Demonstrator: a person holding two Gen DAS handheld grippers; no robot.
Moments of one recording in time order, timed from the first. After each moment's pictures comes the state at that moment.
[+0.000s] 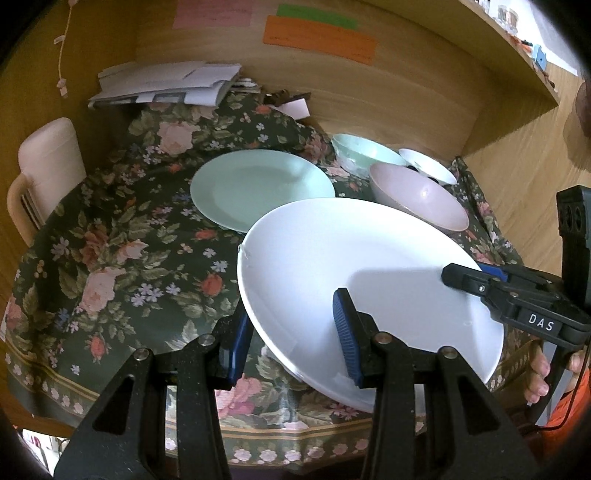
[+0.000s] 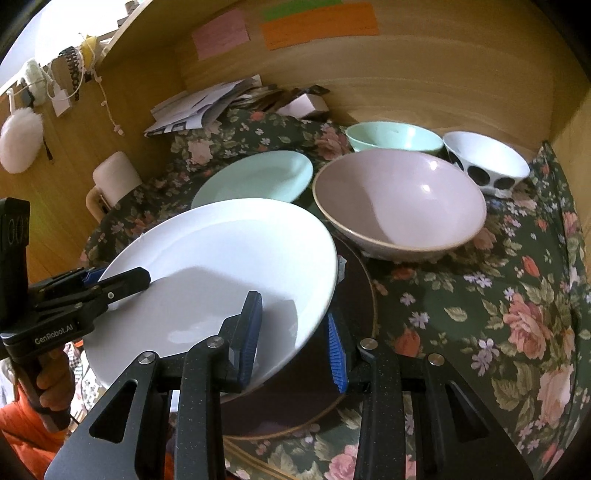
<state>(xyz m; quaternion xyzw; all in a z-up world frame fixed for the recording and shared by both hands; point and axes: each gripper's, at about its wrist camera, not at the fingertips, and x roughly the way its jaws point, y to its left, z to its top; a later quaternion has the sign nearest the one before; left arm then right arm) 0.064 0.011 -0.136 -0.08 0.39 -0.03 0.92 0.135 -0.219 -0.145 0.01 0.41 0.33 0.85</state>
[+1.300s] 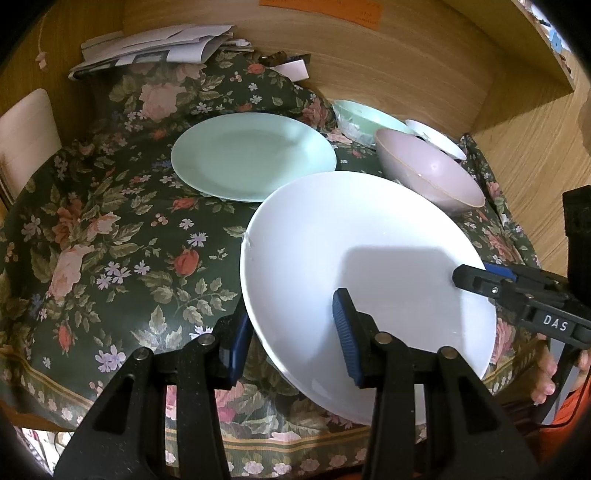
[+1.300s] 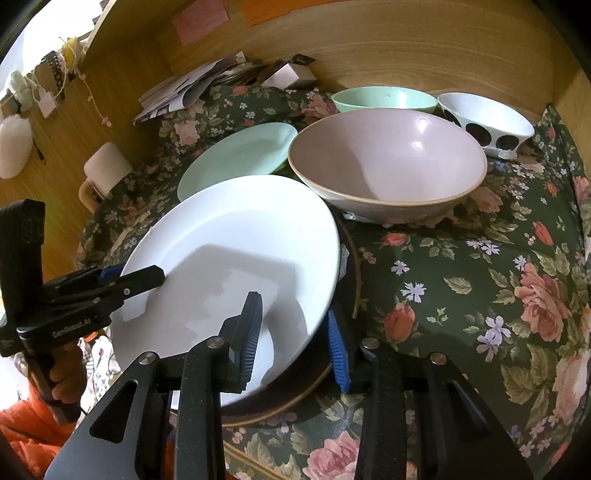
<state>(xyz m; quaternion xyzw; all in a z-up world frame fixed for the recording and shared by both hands) 0.085 0.002 -0.165 -0.08 0.43 -0.03 0.90 0.142 -0.224 -0.164 0.02 0.46 0.33 0.83</state>
